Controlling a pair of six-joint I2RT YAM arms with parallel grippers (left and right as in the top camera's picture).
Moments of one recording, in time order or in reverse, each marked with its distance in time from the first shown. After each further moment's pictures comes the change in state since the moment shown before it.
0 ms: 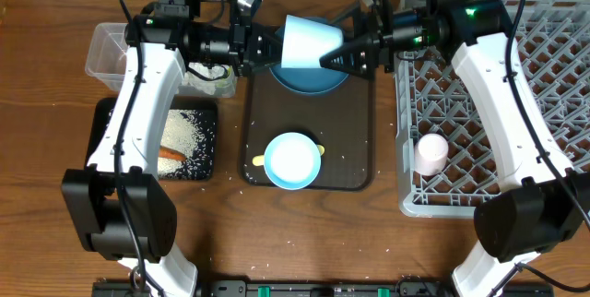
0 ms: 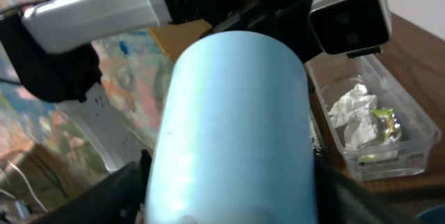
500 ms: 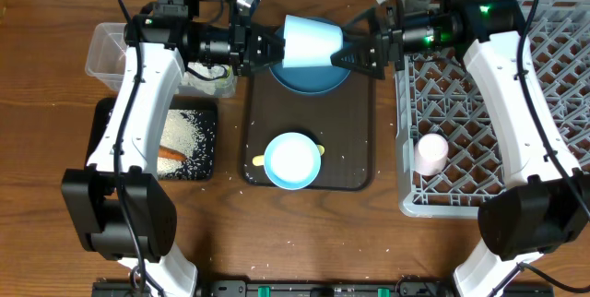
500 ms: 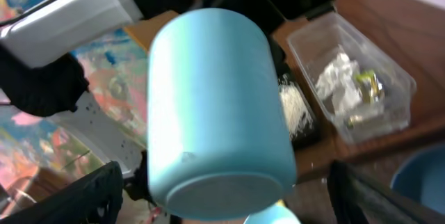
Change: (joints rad) left arm 0.006 0.000 0.000 0.001 -0.040 0.006; right arm -0.051 0.000 0.000 -0.082 0.041 0.043
